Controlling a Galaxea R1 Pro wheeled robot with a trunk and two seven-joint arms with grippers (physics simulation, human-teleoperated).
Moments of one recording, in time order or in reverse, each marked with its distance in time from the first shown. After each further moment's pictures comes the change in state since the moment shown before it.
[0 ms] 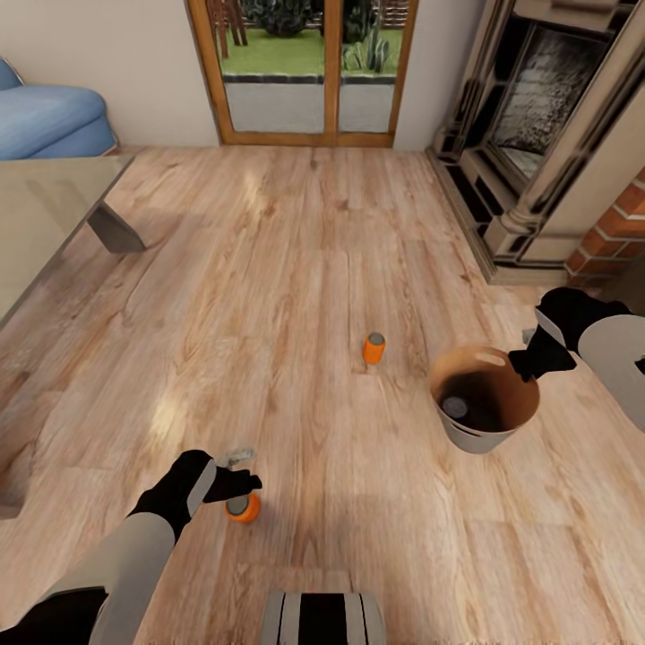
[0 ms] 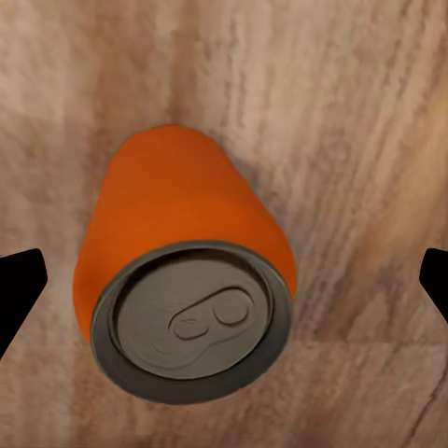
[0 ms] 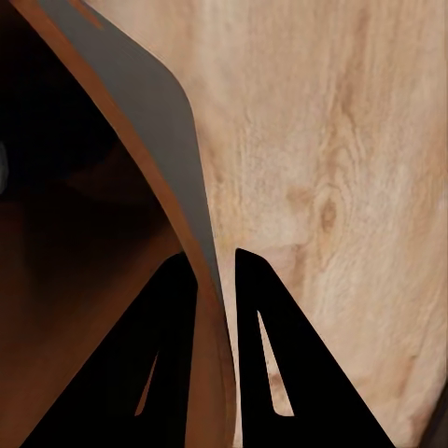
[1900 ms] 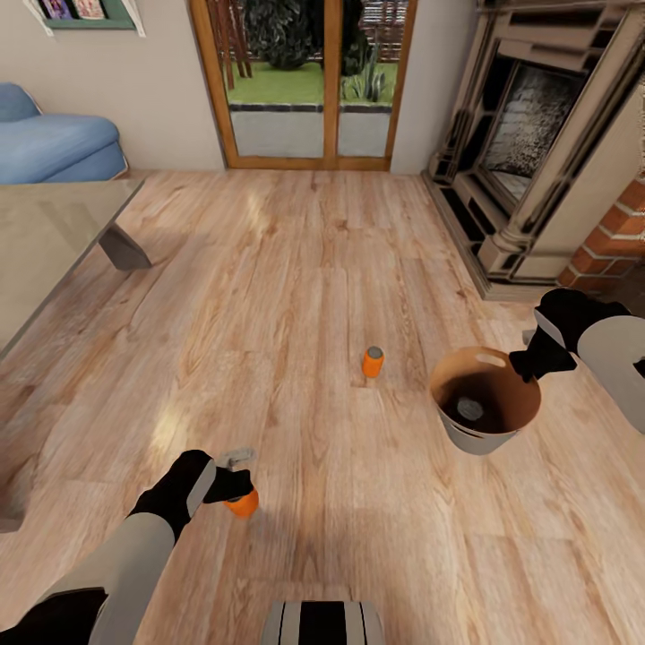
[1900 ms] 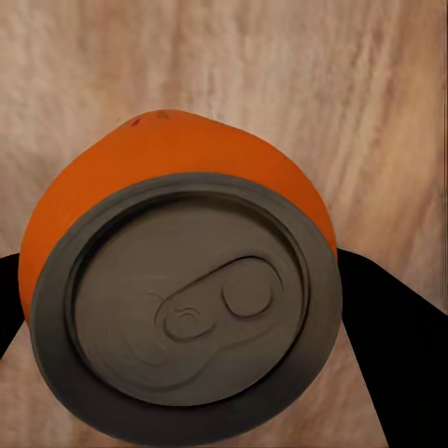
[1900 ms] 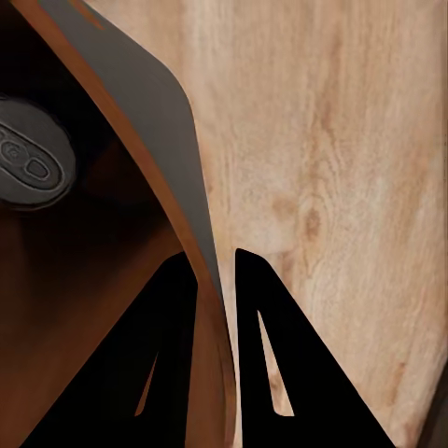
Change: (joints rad) left arm 0.001 0.001 -0.002 -0.002 0.002 0.005 -0.008; right arm 0.005 0.001 0.013 -0.004 0.001 0.000 0.000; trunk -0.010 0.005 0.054
